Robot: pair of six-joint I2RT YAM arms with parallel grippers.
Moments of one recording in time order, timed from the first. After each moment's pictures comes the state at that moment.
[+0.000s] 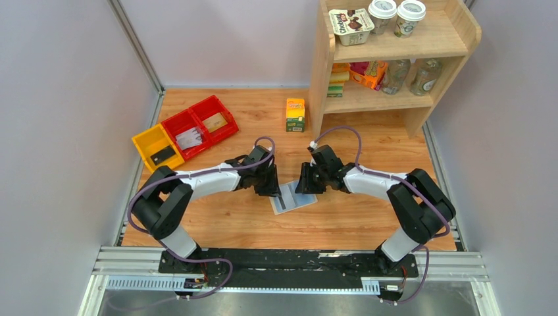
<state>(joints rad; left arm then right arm) -0.73 1.61 0.86 -0.25 0.15 -0.76 0.64 1.60 0.78 -0.11 -0.24 0.65</state>
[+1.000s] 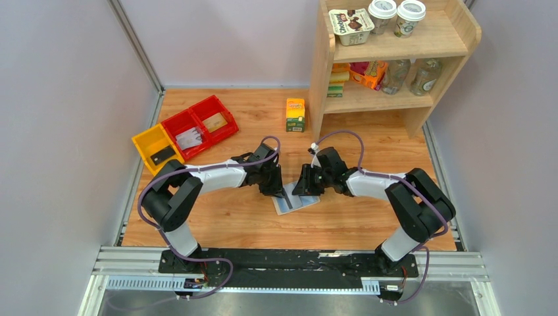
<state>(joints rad) -0.73 1.70 0.92 -0.25 0.23 -0.75 0.61 1.61 0.70 0.07 -0.41 0.68</state>
